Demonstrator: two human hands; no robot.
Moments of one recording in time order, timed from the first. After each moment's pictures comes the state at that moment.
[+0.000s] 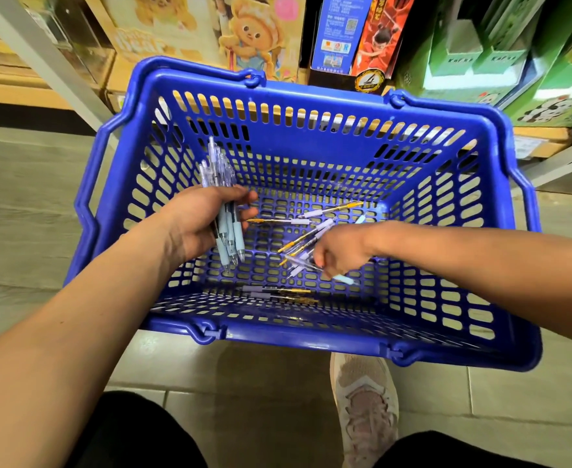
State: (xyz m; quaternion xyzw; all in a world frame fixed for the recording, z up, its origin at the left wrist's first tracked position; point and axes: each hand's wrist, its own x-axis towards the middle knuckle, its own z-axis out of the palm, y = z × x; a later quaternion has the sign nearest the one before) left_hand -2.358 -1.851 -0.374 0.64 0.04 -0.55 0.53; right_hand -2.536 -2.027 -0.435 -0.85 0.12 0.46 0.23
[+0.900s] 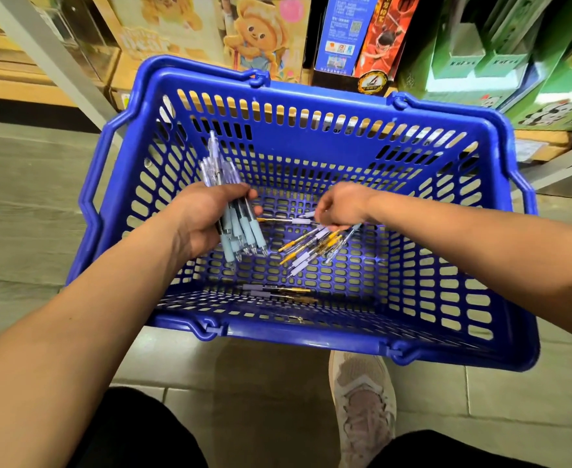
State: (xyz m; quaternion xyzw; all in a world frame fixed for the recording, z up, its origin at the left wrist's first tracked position) left_hand -2.363 -1.854 -0.366 0.65 0.04 -0.53 0.54; right_hand -2.504 -2.058 -0.420 -0.84 0.30 0.31 0.33
